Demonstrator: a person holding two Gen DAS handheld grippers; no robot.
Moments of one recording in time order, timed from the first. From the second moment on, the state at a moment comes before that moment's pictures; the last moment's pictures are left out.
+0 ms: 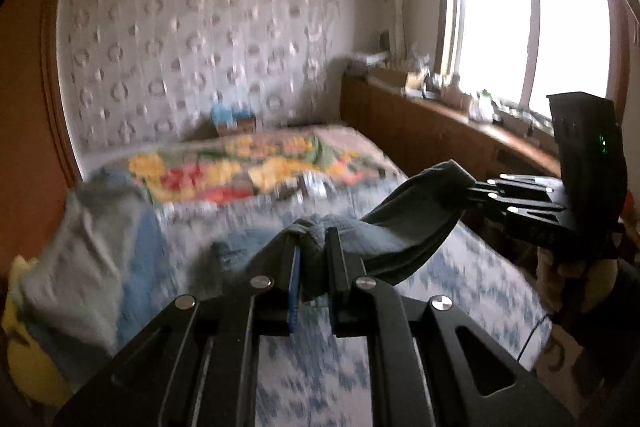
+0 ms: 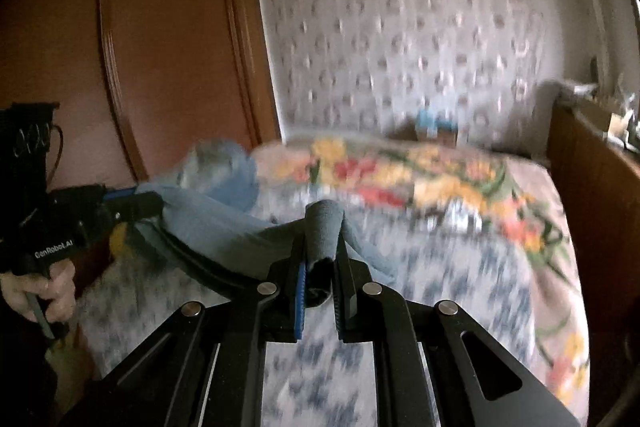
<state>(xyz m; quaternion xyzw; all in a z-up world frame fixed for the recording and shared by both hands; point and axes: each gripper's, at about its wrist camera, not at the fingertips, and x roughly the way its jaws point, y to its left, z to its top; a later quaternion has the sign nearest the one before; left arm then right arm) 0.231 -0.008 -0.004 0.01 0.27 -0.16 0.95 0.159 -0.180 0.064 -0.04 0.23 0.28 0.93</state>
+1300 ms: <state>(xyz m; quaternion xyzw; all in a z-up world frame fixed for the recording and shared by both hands) 0.089 0.004 -0.105 -0.04 0.36 -0.17 0.92 0.075 -0.197 0.015 -0.01 0.31 0.28 0.91</state>
